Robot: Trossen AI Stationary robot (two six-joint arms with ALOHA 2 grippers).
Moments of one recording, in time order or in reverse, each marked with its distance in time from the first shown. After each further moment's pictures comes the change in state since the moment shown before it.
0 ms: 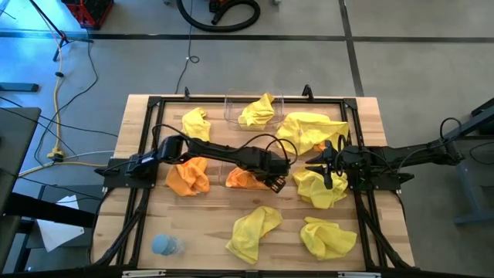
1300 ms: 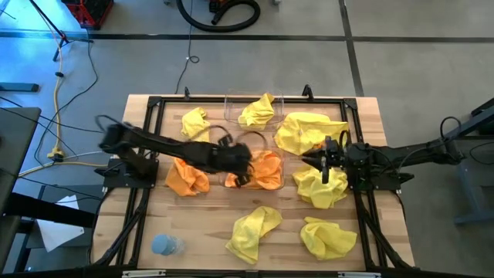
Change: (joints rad) left arm -0.076 -0.681 -0.727 0.368 -0.386 0.546; right arm 0.000 0.050 0.010 0.268 0.083 0.090
